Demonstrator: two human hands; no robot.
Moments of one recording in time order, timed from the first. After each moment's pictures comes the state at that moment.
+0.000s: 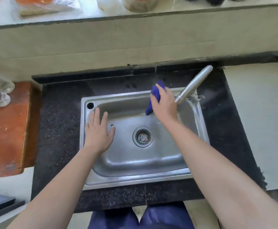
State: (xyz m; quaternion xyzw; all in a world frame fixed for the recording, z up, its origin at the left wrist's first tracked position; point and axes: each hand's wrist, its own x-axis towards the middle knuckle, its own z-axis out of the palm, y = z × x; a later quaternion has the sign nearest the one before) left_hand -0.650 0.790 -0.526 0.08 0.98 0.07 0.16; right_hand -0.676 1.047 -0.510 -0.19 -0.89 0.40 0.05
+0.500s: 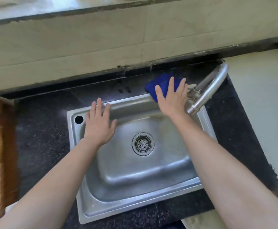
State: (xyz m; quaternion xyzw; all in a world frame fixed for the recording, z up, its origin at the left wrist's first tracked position) left_hand -0.745 0.813 -0.568 0.17 0.97 0.06 0.18; right_hand -0.726 1.077 -0.554 -0.34 -0.90 0.26 -0.06
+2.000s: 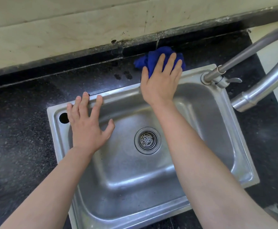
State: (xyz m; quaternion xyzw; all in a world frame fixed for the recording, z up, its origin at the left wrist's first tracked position) left_hand -0.752 0.786 -0.648 0.22 0.97 0.10 -0.08; right_hand -0.776 1.027 -0.624 -0.32 -0.94 0.11 0.03
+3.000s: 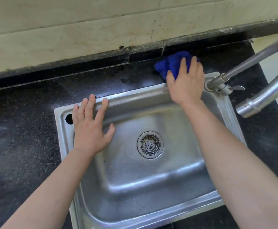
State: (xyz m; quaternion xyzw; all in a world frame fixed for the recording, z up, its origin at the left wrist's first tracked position) left_hand -0.753 0.777 -0.637 0.23 0.97 0.09 -0.03; right_hand -0.768 1.095 -0.621 -0.28 -0.96 0.05 0.06
